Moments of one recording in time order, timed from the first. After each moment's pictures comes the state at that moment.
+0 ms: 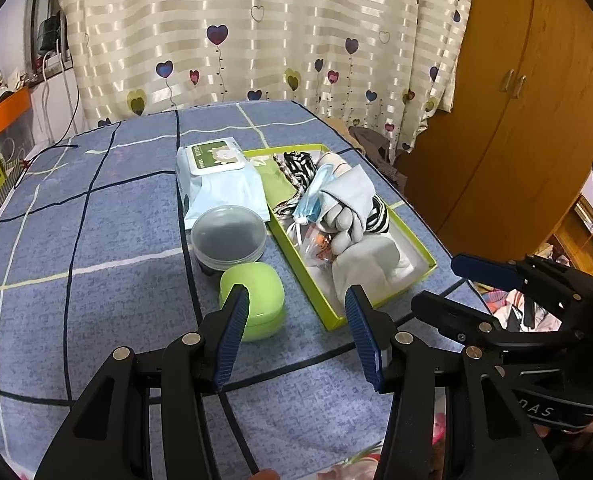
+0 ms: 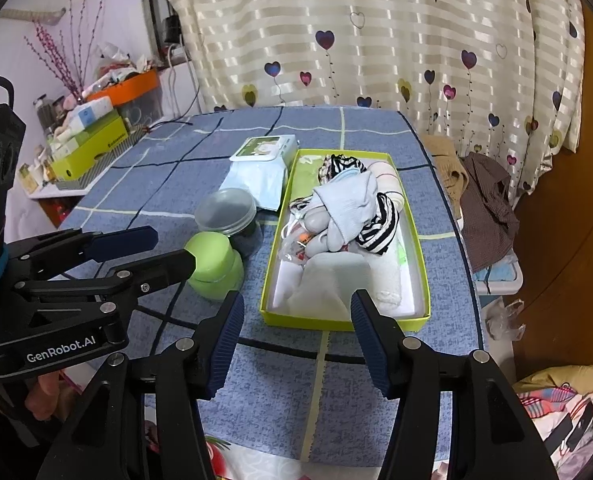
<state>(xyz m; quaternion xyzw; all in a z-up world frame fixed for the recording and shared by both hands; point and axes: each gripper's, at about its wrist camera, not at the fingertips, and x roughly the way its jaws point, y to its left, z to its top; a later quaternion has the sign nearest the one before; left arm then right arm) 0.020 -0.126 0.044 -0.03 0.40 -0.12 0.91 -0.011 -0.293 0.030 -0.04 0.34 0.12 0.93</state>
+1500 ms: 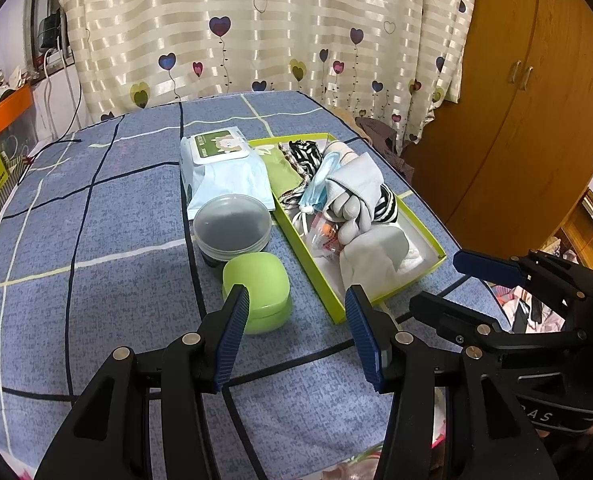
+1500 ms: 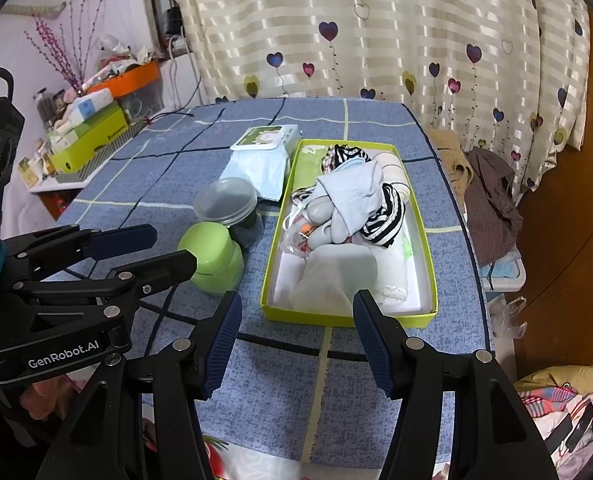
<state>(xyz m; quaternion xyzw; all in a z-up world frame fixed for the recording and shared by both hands) 0.021 -0.127 0.037 -0.02 0.41 -0.11 0.90 -0.007 -0.290 0.018 -0.05 0.35 0.12 0.93</state>
